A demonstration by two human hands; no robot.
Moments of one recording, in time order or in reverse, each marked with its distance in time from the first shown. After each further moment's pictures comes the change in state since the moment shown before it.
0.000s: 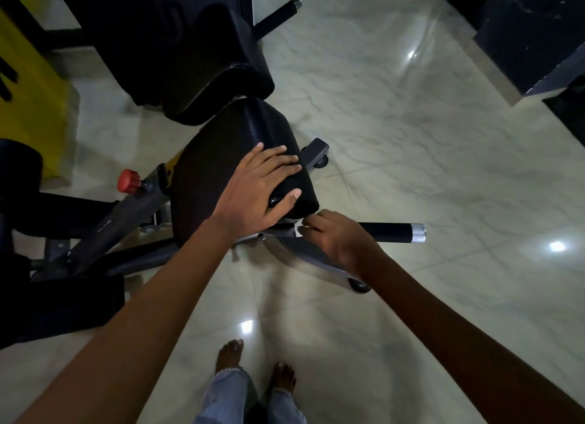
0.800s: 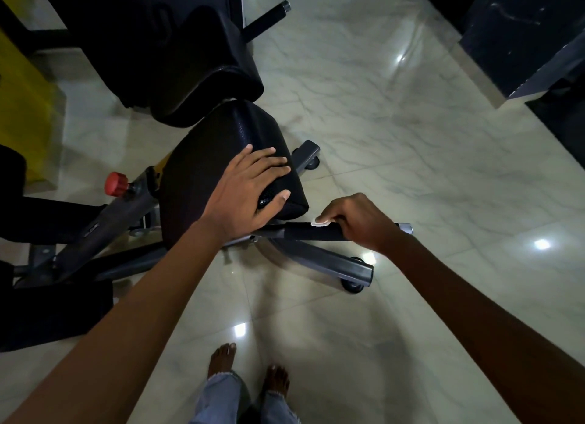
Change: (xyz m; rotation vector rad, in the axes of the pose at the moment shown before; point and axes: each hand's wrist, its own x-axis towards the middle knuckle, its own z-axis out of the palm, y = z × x) left_hand 0.000 0.000 0.000 -0.004 0.006 0.005; right_hand -0.006 0.046 -0.019 0.384 -0.173 0.418
